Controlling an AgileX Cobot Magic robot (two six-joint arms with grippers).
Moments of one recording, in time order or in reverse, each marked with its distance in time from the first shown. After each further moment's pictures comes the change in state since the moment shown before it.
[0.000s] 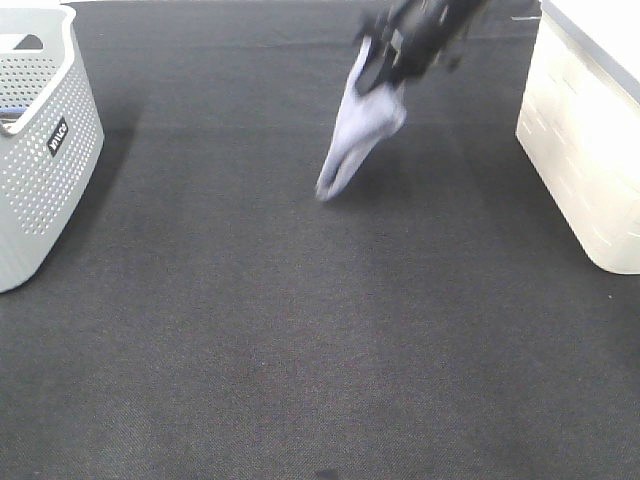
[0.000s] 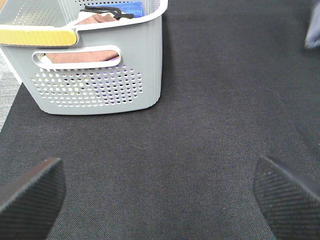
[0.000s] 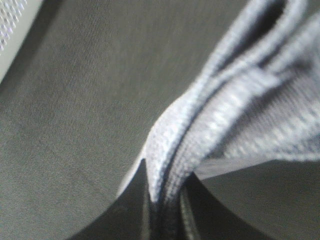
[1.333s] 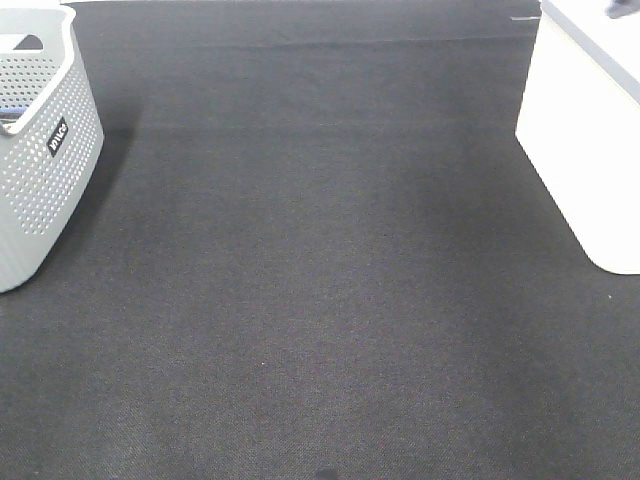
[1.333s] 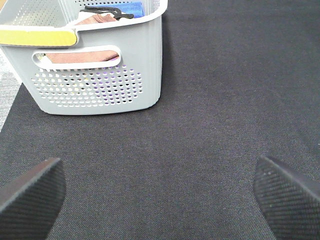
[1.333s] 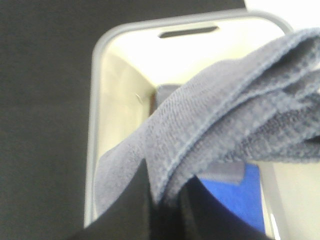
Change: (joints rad) left arm 0.000 0.000 0.000 0.000 0.000 0.000; right arm -0.529 -0.406 0.061 -0.283 0.072 0.160
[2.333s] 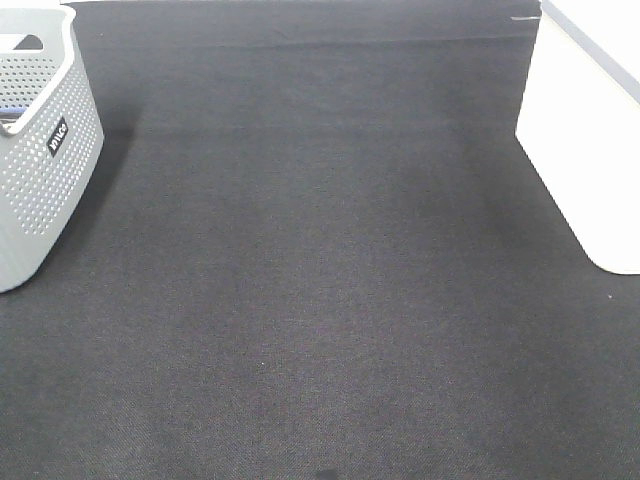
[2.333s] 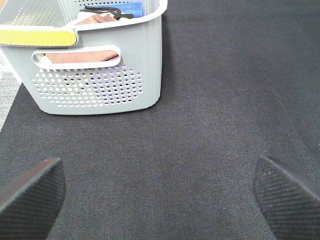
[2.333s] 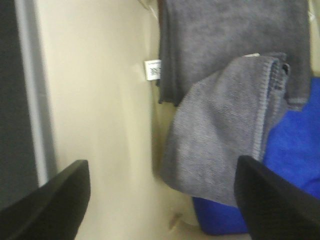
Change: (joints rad) left arm 0.000 0.000 0.000 0.000 0.000 0.000; right arm -0.040 0.034 0.348 0.134 -0.085 -0.026
